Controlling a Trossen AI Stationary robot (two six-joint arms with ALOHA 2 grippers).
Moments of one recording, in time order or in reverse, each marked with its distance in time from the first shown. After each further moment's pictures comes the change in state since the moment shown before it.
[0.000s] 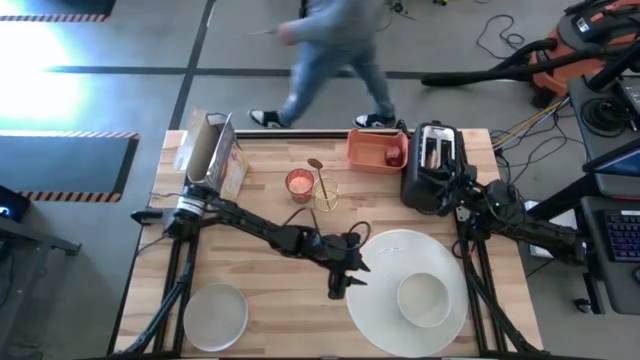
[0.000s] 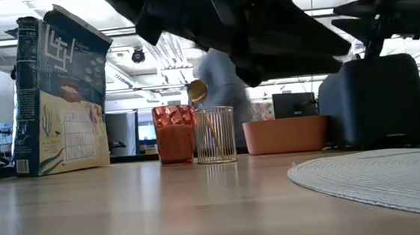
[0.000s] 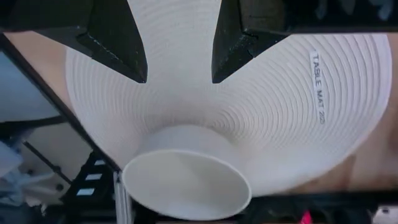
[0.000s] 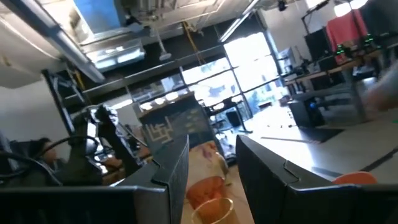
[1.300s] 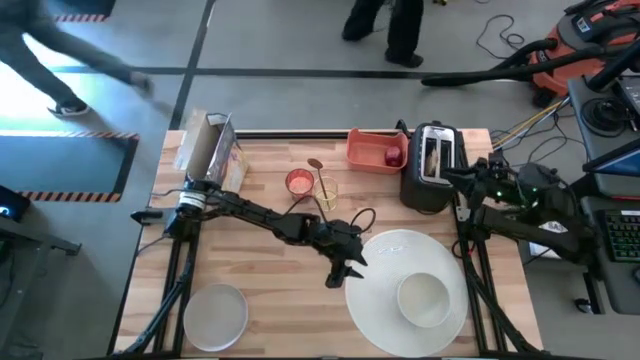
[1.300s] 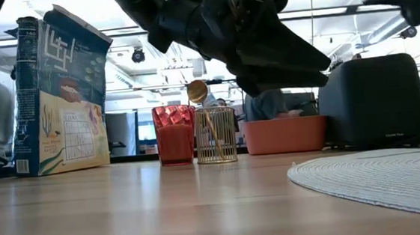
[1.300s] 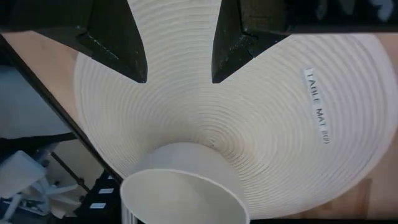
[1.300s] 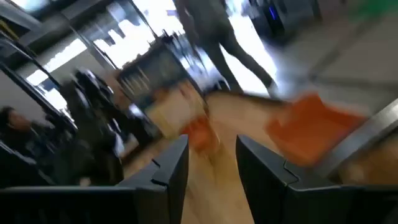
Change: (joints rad) left arm 0.082 -0.008 0.015 -0.095 0.170 0.026; right arm 0.000 0.089 0.620 -0.977 0.029 0.173
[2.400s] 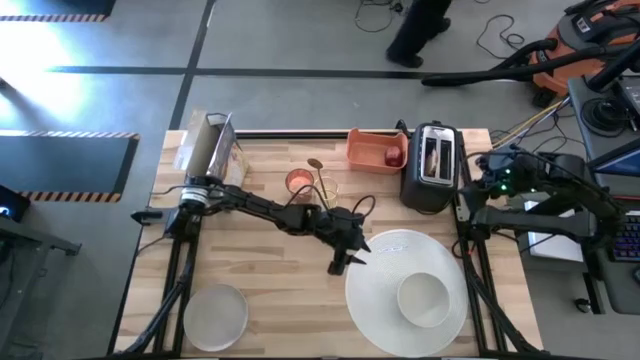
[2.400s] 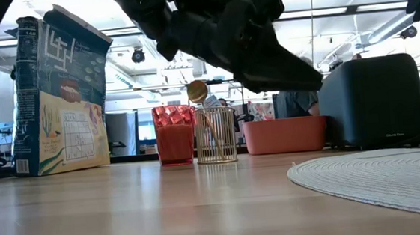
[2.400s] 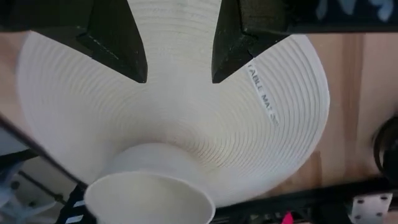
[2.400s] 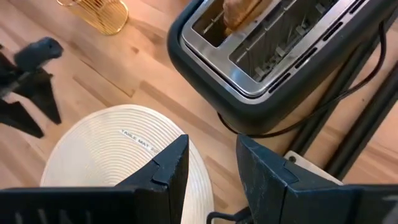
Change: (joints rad) left arm 0.063 0.016 0.000 0.024 -0.010 0.189; right arm 0.000 0.490 0.468 -0.820 0.001 0.063
